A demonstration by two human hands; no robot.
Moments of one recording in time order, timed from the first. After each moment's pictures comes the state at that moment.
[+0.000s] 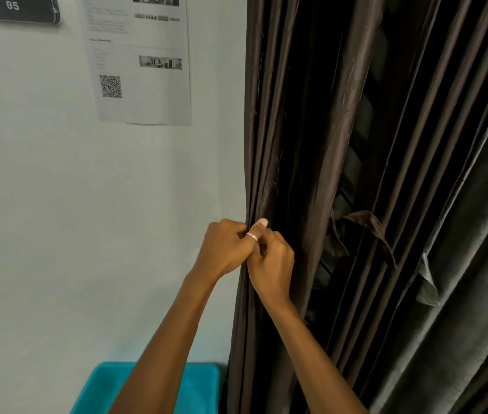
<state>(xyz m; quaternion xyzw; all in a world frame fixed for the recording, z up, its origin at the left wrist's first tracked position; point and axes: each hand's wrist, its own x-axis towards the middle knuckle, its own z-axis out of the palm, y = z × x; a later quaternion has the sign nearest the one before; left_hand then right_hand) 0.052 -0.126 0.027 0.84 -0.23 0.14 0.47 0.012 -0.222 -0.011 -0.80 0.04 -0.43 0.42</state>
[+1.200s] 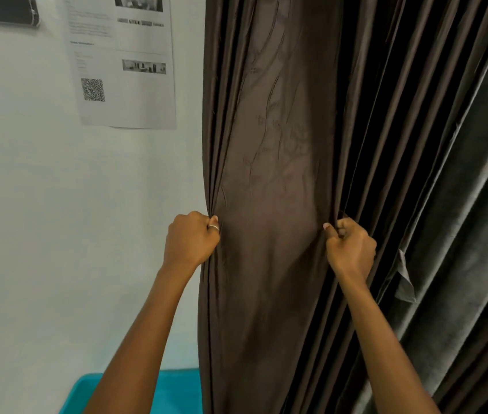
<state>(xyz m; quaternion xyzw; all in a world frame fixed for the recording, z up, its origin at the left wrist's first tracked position) 0.066 -0.099 0.040 0.88 -0.15 0.25 0.36 -0.017 -0.361 0.030 -0.79 0.27 -0.45 0.32</state>
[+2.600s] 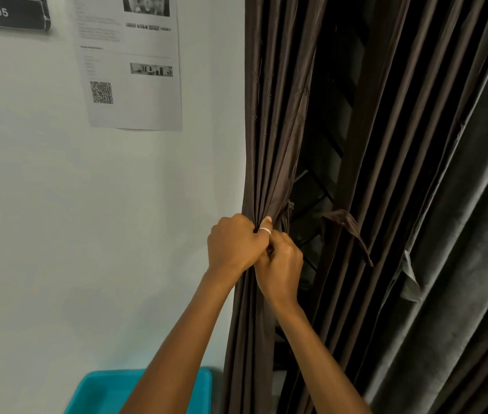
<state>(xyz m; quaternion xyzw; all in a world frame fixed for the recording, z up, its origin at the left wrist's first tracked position) 0.029 -0.156 0.045 0.87 -0.19 0.25 0.38 -0.008 -0.239 0.000 -0.79 0.03 -0.48 0.38</state>
